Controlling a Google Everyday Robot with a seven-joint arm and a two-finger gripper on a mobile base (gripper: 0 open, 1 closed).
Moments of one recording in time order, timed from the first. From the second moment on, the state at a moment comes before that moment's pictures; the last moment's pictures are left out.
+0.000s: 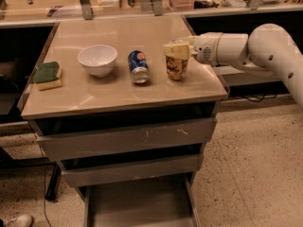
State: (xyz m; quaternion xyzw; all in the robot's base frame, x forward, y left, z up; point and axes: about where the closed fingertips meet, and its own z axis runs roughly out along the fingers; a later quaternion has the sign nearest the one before) arm 0.707 -0.085 0.906 -0.33 0.71 0.33 0.54
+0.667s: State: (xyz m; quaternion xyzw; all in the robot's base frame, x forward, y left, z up) arm 0.708 -0.087 0.903 -0.33 0.71 0.33 0.54
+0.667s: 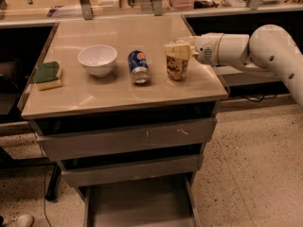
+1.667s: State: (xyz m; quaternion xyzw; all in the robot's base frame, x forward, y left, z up) arm 0.708 -0.086 0.903 -0.33 0.71 0.33 0.54
